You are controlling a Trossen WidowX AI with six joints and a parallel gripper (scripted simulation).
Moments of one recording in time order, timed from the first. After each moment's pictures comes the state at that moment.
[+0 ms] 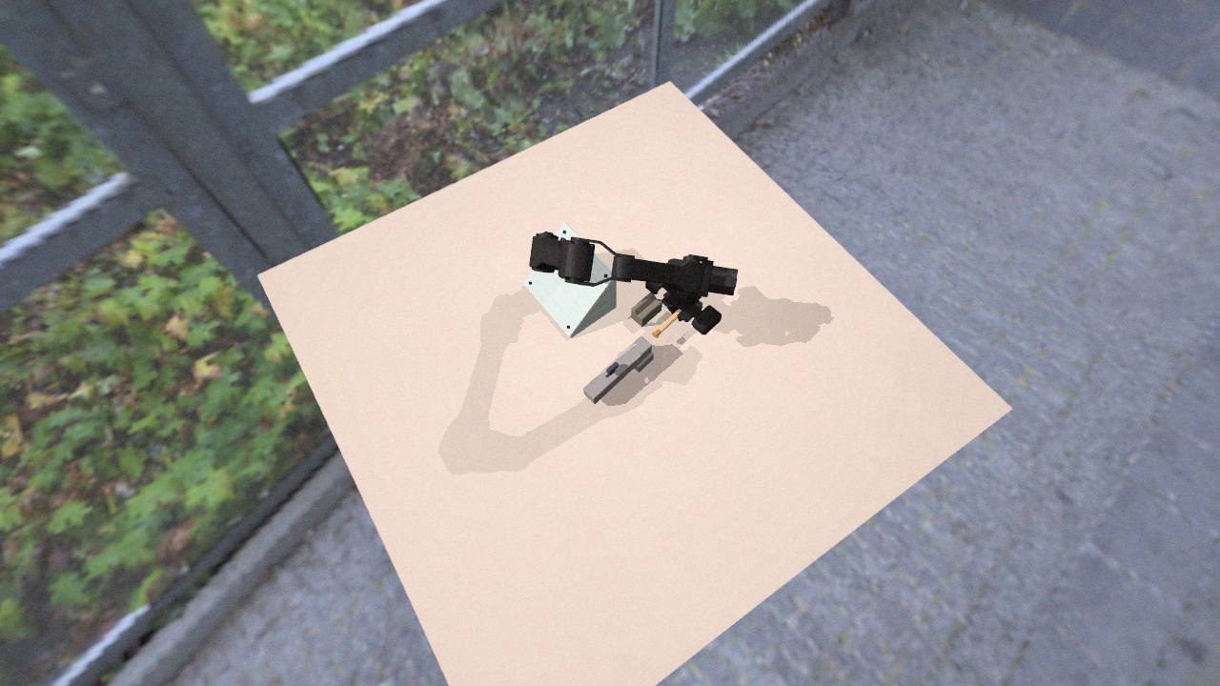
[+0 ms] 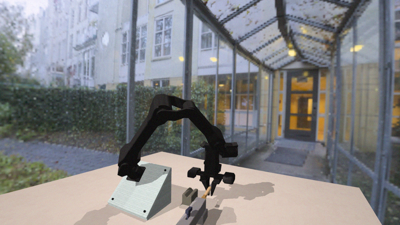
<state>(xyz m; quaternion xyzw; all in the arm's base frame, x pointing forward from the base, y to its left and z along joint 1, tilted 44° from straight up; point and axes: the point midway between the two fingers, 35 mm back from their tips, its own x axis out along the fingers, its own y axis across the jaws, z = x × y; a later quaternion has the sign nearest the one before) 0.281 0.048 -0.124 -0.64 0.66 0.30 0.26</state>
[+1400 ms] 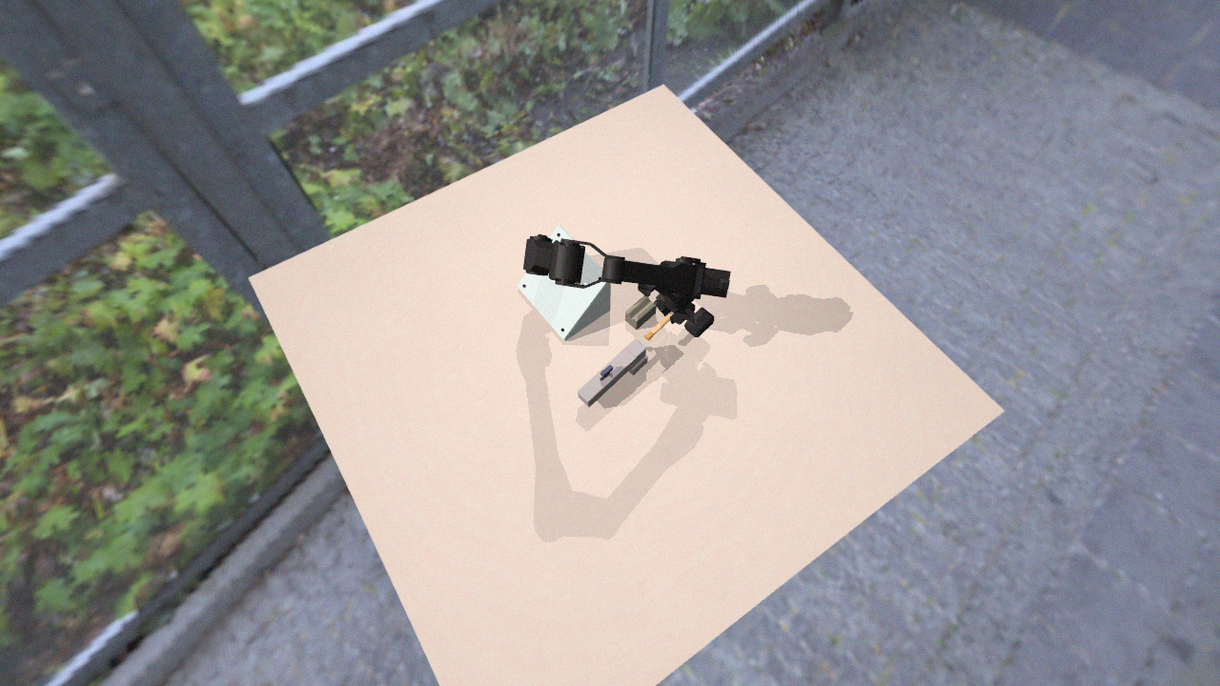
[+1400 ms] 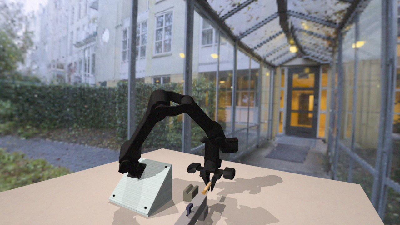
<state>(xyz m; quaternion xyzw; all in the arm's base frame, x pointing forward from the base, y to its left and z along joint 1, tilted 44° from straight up) 0.280 0.049 -0.114 -0.64 0.66 0.30 0.26</state>
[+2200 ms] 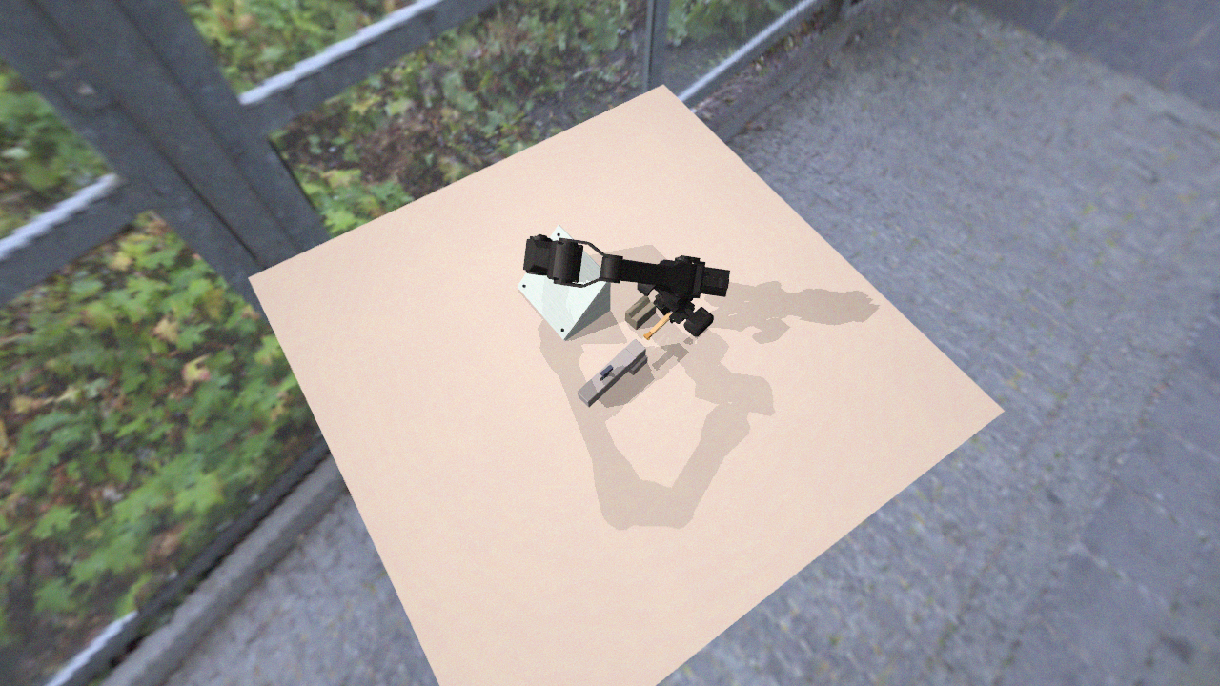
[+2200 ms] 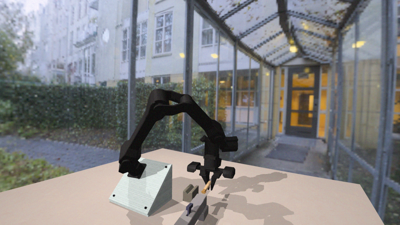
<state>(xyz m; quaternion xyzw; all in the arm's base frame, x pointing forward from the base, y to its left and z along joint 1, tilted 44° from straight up) 0.280 0.050 -0.110 -0.64 0.66 0.30 0.26</state>
